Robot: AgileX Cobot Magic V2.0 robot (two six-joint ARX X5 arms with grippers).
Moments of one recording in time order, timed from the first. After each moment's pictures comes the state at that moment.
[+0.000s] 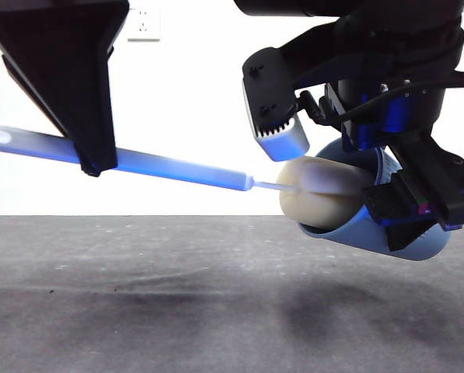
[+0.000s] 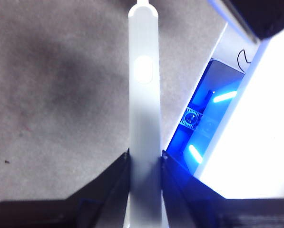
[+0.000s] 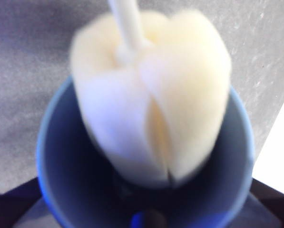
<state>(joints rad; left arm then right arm) -0.91 1.32 1.07 -0.97 0.03 0.14 1.03 1.47 0.88 -0.70 0.76 -0.70</state>
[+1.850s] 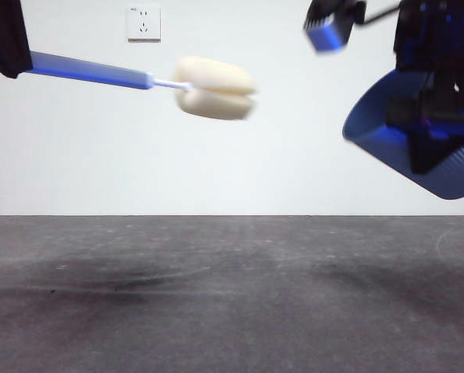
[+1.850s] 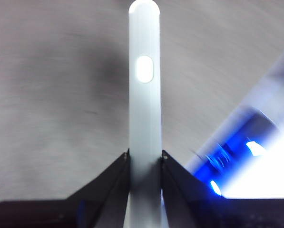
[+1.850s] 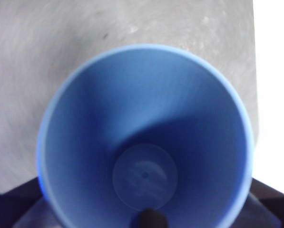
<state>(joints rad) -0.84 1.04 1.07 -1.07 -0.19 -0.09 0.87 1.23 0.88 -0.71 0.76 -0.46</state>
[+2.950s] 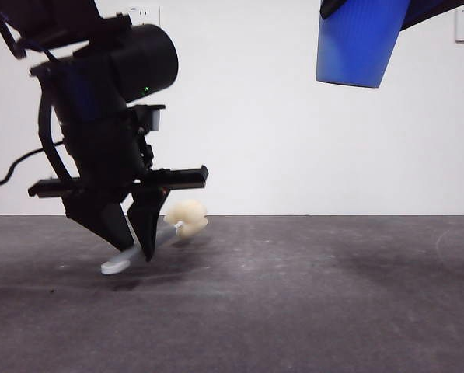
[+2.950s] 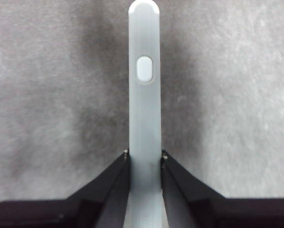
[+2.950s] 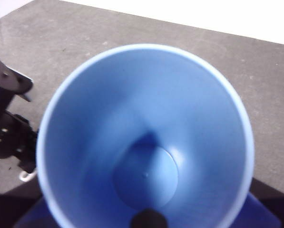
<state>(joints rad) -0.61 1.71 1.01 -0.34 -0.20 -0.46 0.75 0.94 0.88 -0.39 0.29 0.11</state>
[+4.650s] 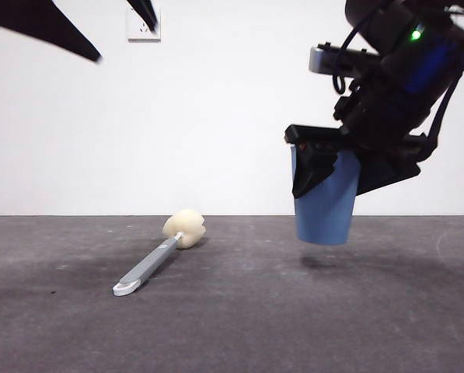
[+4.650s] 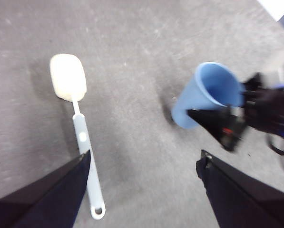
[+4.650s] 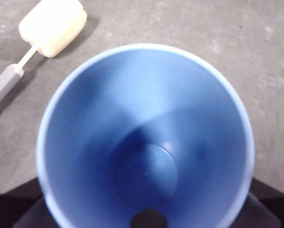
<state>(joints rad) -0.60 1.05 1.01 -0.54 0.01 -0.36 0.51 1.52 0.81 0.06 0.10 0.03</state>
